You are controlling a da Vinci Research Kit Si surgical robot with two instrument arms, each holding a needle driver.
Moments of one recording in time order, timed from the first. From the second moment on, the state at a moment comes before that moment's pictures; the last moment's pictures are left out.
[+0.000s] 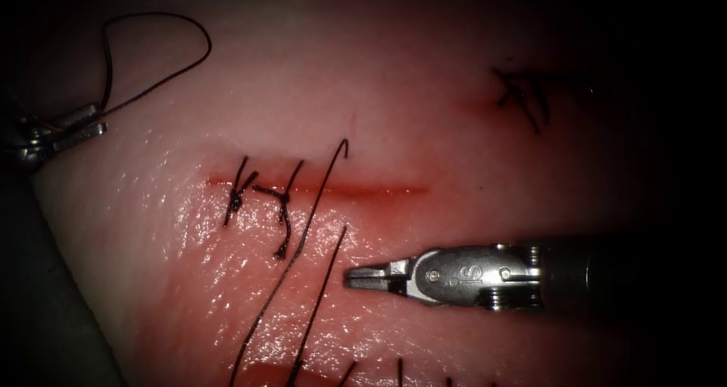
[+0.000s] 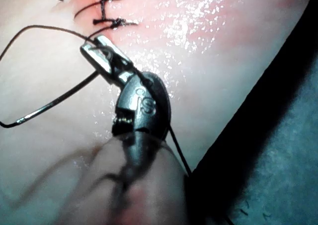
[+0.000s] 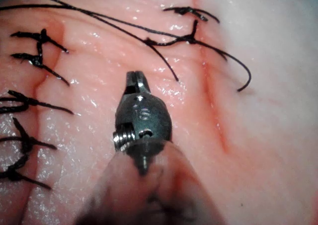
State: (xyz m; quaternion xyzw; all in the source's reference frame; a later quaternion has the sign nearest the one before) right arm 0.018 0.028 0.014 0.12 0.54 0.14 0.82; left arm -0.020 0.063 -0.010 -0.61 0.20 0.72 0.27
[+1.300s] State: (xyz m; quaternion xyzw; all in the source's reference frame) right arm 0.018 0.030 0.015 0.08 0.55 0.17 0.81; left arm -0.020 0.063 -0.010 -0.61 0.20 0.72 0.27
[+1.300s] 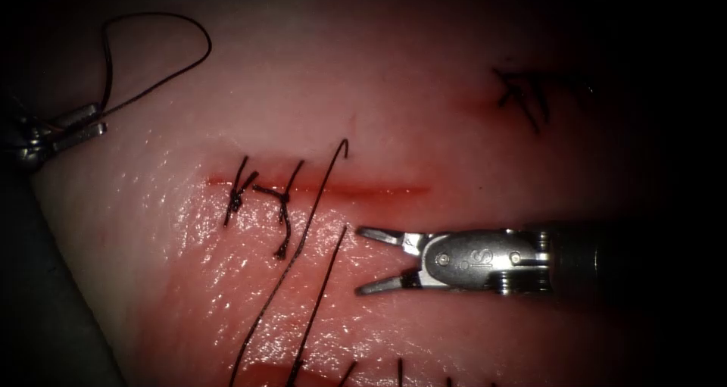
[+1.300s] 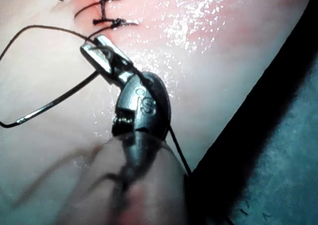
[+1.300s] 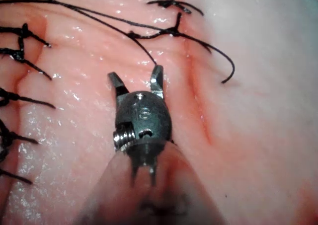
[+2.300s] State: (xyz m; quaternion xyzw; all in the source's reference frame) right arm 0.021 0.031 0.016 0.08 0.56 0.17 0.81; left arm -0.020 0.063 -0.010 -0.61 0.20 0.72 0.27
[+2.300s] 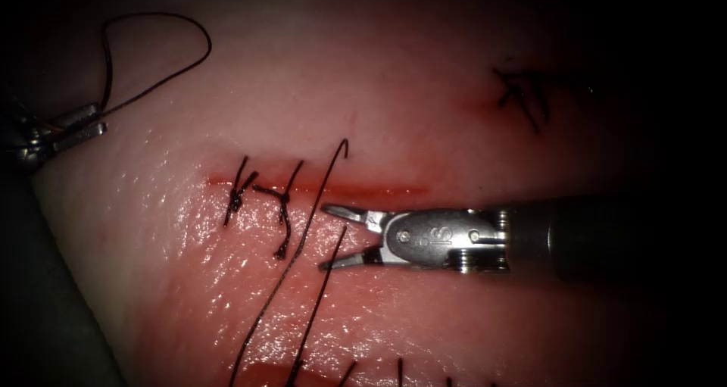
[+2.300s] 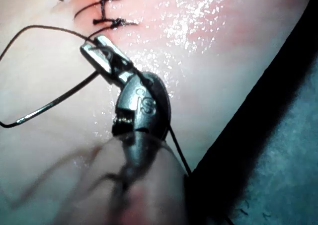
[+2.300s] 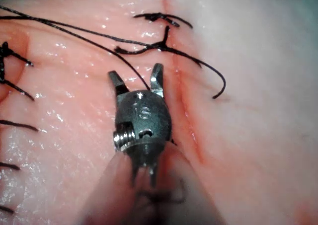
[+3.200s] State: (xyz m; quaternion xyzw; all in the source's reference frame) right arm 0.020 0.030 0.015 0.11 0.55 0.15 0.81; left arm -0.020 0.063 -0.010 -0.61 0.20 0.72 0.27
